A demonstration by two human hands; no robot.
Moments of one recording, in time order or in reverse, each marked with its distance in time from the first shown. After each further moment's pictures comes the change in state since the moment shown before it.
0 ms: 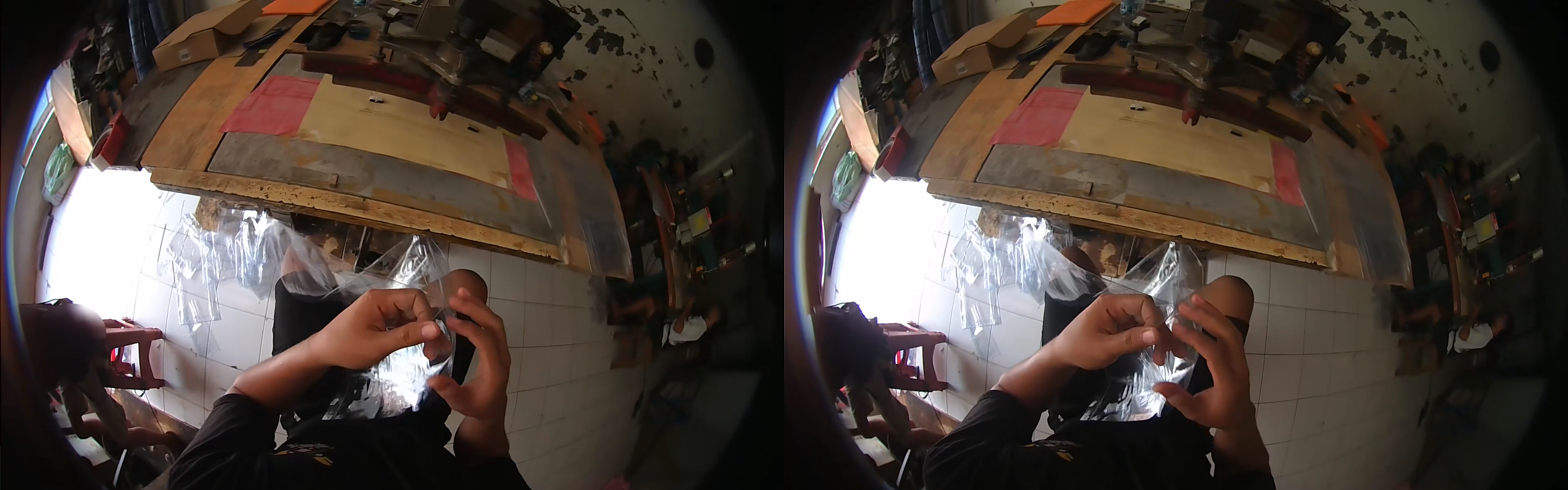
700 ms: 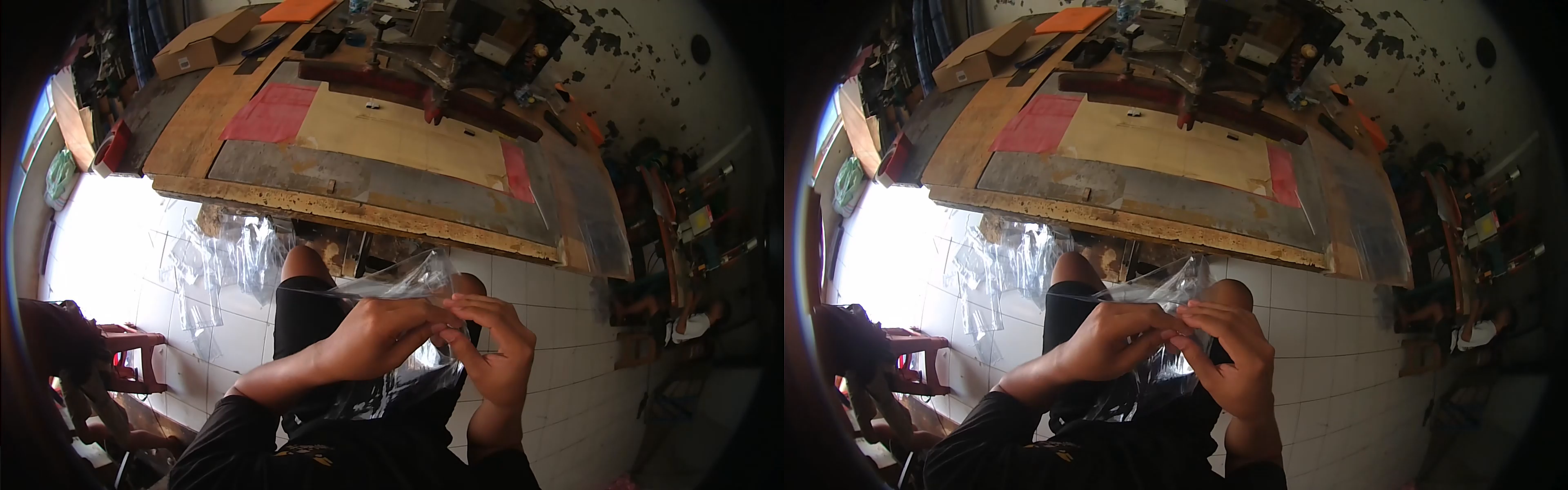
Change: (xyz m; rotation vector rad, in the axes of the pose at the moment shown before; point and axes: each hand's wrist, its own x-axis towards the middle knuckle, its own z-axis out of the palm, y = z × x) left_hand 0.010 0.009 0.020 0.867 0.153 0.305; right_hand 0.027 0.002 -0.019 -0.105 0.000 0.047
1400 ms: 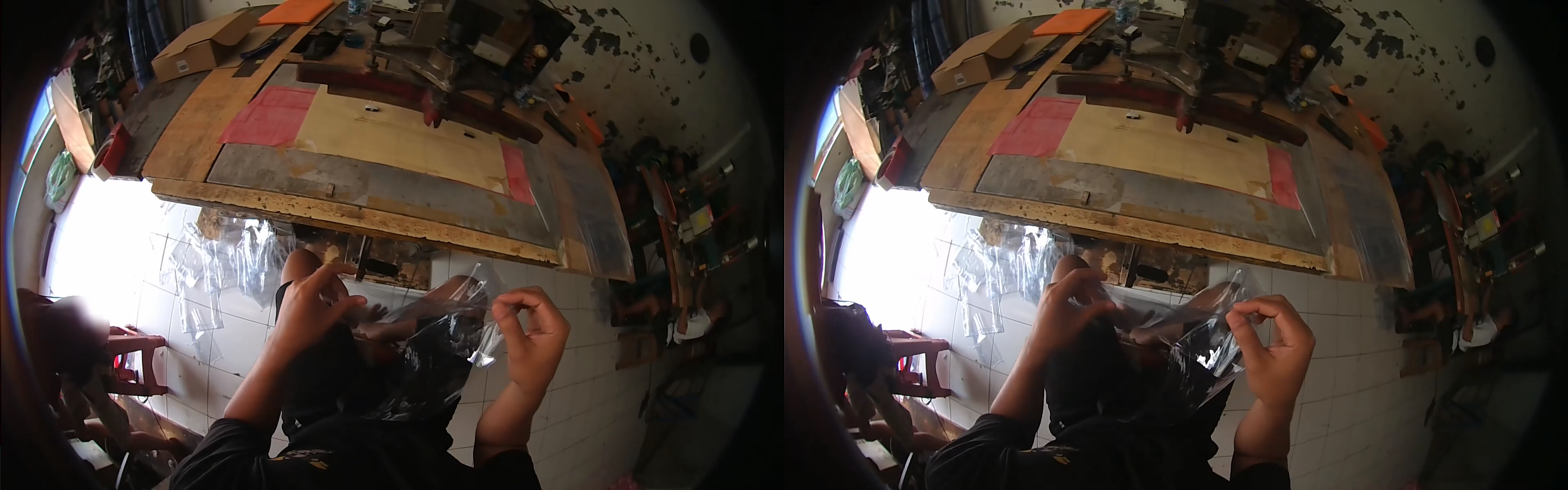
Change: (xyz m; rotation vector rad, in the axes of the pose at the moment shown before) left_hand -0.055 -0.070 -0.042 0.363 0.307 -0.419; right_hand -0.001 0.024 -0.021 0.232 0.251 0.318
